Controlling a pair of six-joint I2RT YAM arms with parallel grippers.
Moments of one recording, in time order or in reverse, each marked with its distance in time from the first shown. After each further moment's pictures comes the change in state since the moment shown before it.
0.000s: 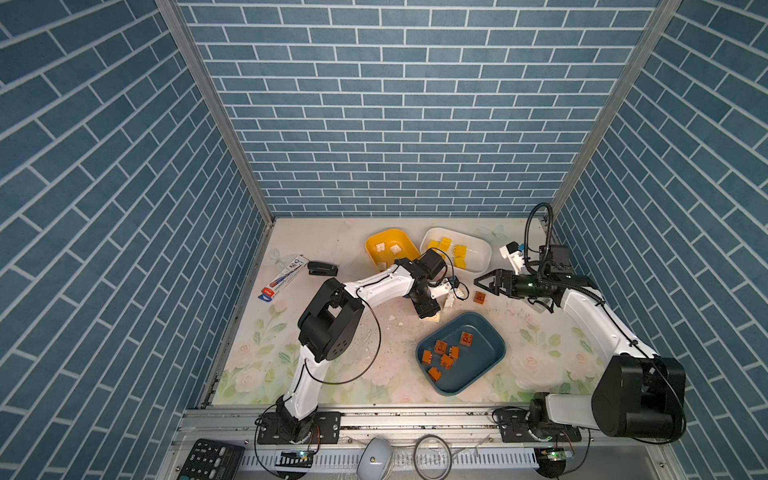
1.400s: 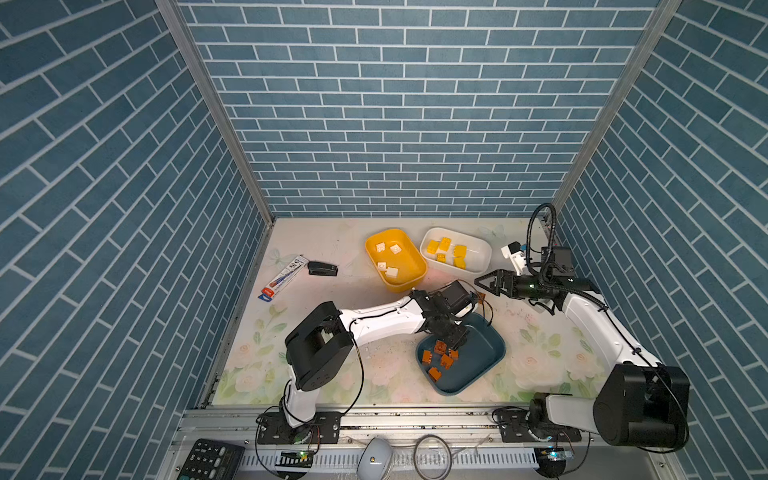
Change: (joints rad) left arm -0.270 -0.196 -0.188 0.174 -0.001 -0.675; right arm 0.000 -0.045 -0.023 0.021 0.002 0.027
